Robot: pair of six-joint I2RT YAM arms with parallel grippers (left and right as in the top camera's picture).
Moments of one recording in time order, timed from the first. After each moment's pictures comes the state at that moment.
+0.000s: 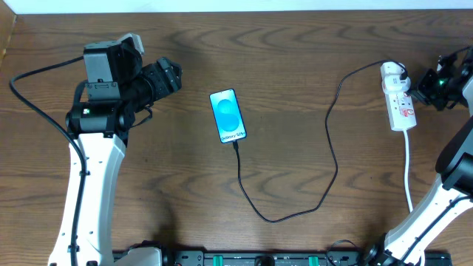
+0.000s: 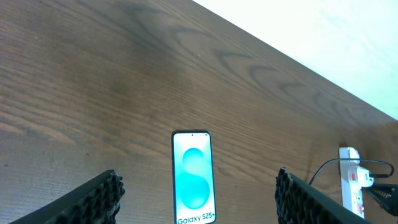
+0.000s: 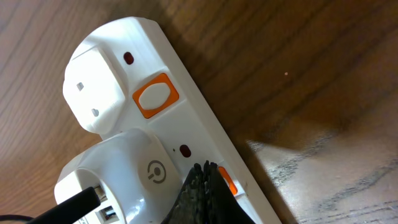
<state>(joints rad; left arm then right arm) 0.03 1.37 1.28 -0.66 0.30 -0.43 -0.48 2.24 1.69 -0.75 -0.45 0.19</state>
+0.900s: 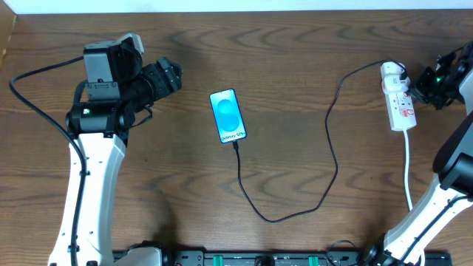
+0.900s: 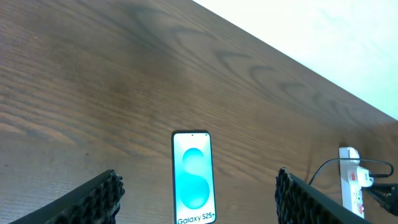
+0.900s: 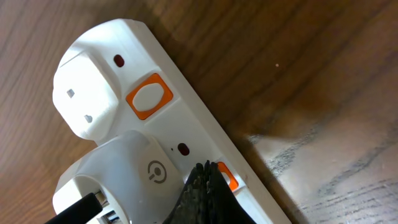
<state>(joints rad) 0.03 1.37 1.28 -0.66 0.30 -0.43 -0.45 2.23 1.71 -0.78 -0.37 0.26</state>
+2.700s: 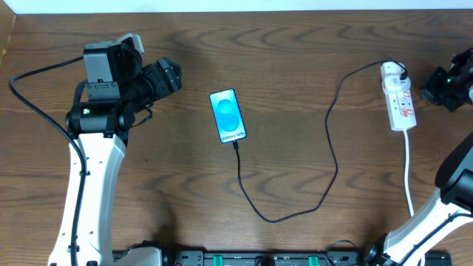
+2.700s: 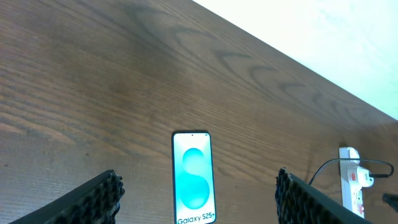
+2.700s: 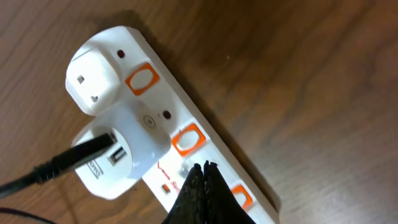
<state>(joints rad) 0.03 1.37 1.28 -0.66 0.30 -0.43 -0.47 2.09 1.63 -0.78 -0.26 0.23</state>
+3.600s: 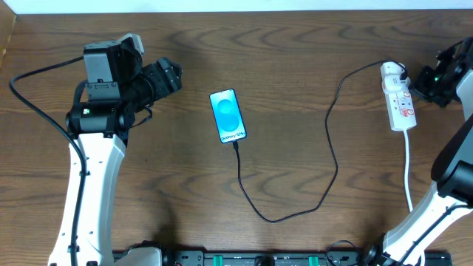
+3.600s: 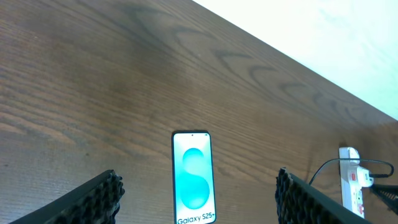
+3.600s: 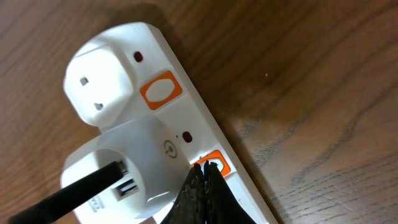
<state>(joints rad) 0.03 1.37 1.28 -0.66 0.30 -0.43 -0.43 2.14 1.63 -0.71 -0.26 0.17</state>
